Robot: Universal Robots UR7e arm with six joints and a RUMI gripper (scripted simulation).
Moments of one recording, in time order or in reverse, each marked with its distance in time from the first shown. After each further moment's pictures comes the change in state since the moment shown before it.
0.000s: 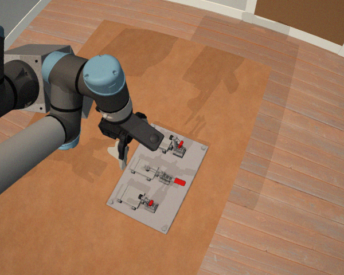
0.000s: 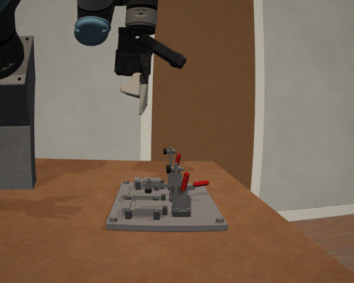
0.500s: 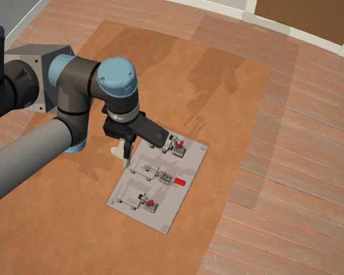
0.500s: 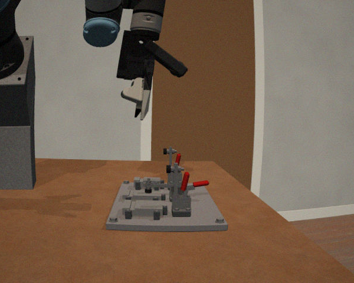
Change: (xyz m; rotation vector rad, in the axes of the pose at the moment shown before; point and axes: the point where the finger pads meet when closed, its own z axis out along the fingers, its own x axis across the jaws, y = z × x) arm -0.009 0.007 0.012 -0.086 0.007 -0.119
